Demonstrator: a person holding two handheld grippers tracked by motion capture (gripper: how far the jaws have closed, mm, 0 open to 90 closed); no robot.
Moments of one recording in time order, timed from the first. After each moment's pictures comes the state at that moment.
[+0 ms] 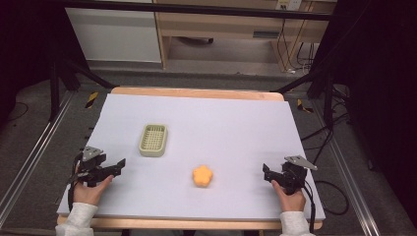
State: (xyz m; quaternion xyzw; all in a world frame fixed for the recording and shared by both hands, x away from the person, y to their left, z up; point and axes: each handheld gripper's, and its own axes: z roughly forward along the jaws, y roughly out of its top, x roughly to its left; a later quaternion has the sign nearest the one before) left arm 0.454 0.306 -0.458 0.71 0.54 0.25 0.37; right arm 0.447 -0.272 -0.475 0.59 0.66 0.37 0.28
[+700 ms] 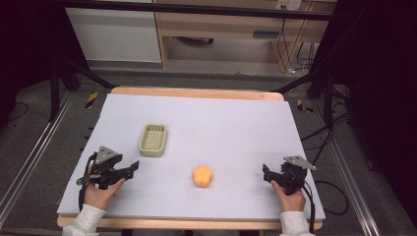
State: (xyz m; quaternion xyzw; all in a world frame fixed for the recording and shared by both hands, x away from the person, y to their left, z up) left arm 0.444 0.266 -0.444 0.74 0.49 0.23 0.39; right arm 0.447 -0.271 -0.476 0.59 0.67 0.36 0.29
